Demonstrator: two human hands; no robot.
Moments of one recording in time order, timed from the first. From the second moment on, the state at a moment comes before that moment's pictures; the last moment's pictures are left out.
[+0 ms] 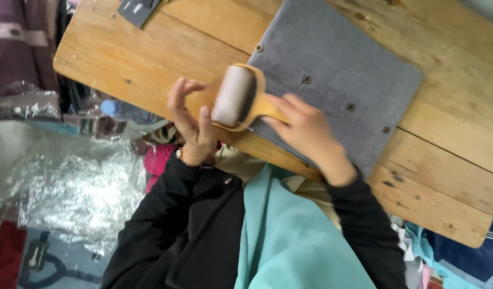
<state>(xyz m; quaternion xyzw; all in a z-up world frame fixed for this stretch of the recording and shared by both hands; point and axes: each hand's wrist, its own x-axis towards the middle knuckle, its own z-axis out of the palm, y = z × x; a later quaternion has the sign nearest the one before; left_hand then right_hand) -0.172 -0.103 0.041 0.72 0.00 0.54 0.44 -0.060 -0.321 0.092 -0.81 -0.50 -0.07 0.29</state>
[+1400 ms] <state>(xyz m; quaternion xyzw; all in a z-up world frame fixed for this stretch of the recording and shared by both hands) 0.023 -0.138 0.057 0.96 -0.25 0.10 0.10 -0.040 -0.638 0.073 -0.95 -0.08 -0.20 0.21</state>
